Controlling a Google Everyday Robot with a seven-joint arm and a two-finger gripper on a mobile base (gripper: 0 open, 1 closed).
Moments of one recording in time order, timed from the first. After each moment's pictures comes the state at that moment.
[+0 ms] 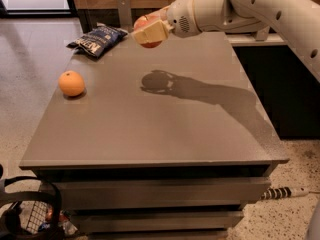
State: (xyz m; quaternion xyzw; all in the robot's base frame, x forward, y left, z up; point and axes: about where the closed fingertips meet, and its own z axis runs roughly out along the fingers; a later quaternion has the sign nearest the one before) arm 0.685 0.020 0.973 -0.47 0.68 0.28 0.48
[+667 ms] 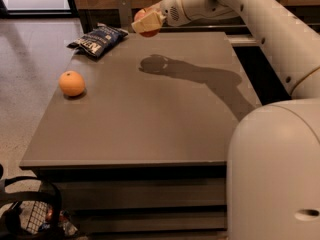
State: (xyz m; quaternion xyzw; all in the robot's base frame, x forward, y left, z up) arm 0.780 0.026 0.956 -0.46 0.71 0.25 0.48
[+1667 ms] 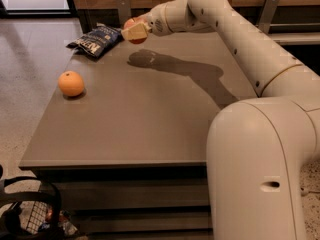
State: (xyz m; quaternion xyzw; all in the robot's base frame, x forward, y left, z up) arm 0.821 0.064 0.915 -0.44 0.70 0.27 0.49
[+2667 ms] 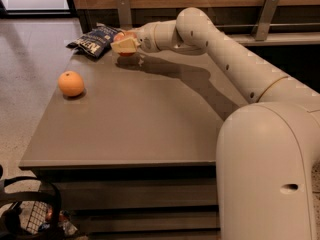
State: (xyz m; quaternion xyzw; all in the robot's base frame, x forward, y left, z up) arm 0.816 0.104 0.874 -0.42 0.69 0.31 0.51
